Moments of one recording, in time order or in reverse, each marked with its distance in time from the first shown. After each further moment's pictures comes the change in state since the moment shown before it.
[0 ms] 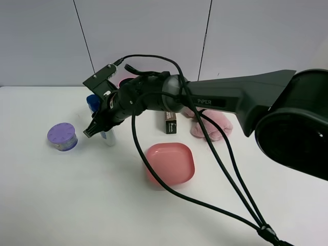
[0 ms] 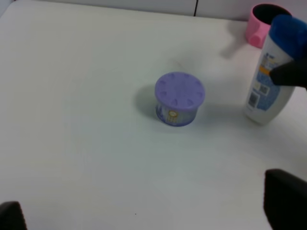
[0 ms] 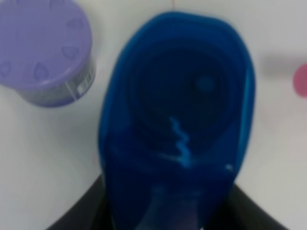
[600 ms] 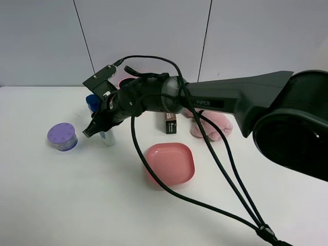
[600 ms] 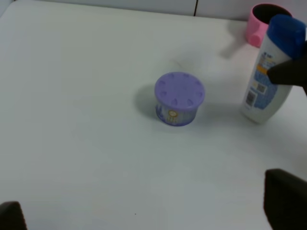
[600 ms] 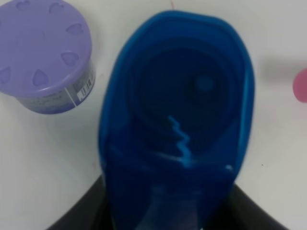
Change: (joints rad) left arm 0.000 0.000 0.000 -0.001 0.000 0.000; right arm 0.000 0.004 0.000 0.002 -0.010 0.000
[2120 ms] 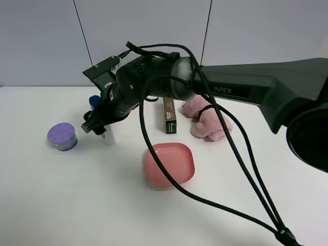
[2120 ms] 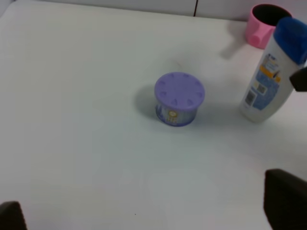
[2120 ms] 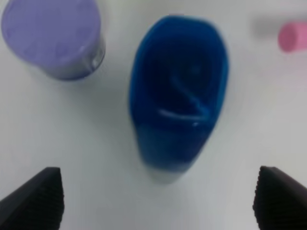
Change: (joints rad) left arm 0.000 0.000 0.000 0.000 0.000 0.000; right arm 0.027 -0.119 0.000 -0.047 0.240 0.124
